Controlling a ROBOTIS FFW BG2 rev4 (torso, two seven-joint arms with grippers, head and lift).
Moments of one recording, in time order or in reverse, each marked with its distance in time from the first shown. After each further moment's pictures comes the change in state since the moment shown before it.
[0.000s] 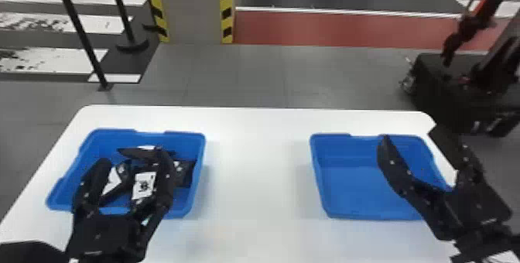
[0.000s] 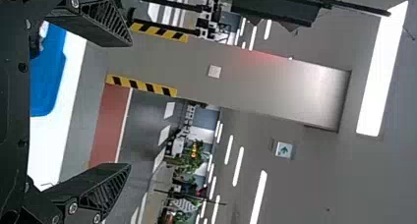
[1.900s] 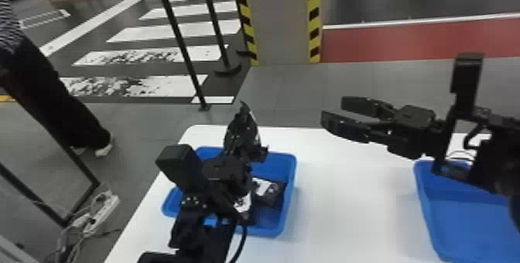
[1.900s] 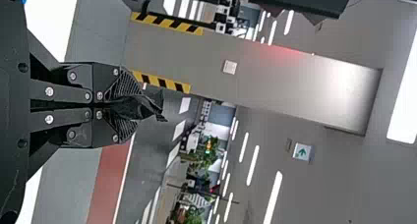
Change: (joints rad) left arm -0.359 0.000 0.067 0.073 0.070 0.343 -0.011; right arm -0.854 -0.057 0.370 0.465 -0.181 0.682 0.444
